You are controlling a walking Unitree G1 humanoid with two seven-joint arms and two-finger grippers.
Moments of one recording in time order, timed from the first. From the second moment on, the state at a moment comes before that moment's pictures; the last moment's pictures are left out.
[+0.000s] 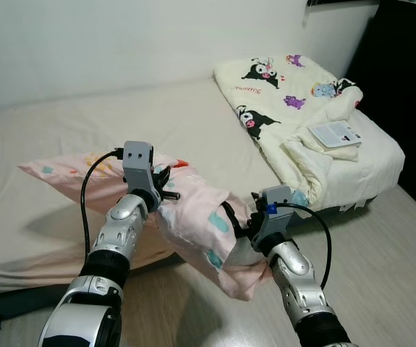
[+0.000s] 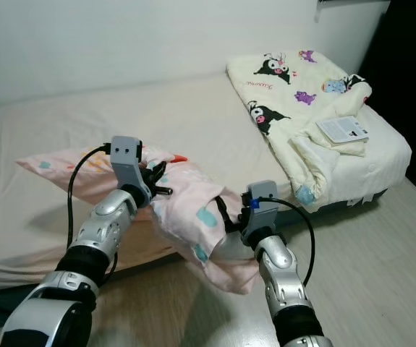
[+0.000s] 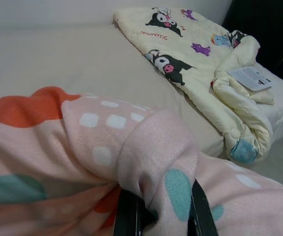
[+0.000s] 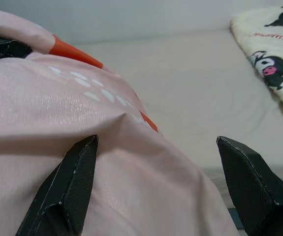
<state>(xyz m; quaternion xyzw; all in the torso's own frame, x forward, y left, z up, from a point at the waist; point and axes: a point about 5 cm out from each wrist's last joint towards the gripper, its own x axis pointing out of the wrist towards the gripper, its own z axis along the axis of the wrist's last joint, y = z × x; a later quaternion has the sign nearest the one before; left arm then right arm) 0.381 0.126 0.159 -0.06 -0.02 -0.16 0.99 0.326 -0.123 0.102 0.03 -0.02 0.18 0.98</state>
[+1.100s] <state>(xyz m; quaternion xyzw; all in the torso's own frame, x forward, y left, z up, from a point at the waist) 0.376 0.096 0.161 -0.02 -0.04 -0.23 0.97 0.327 -0.126 0.104 0.03 -0.03 0.17 0.98</state>
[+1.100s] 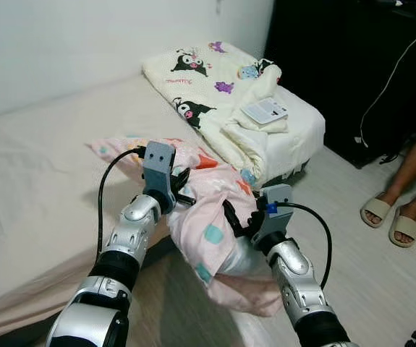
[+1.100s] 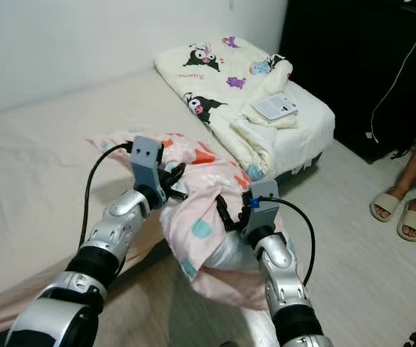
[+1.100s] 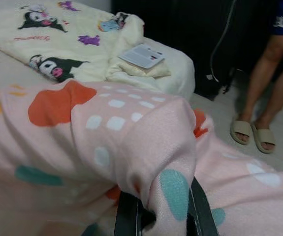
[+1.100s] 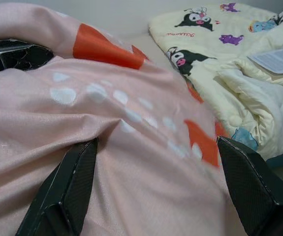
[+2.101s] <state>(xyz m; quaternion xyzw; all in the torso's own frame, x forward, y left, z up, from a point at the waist) 0.376 0.091 0.167 -0.01 -0.05 -0.24 0.97 0.330 -0.127 0.108 0.03 -0.04 0.16 0.99</state>
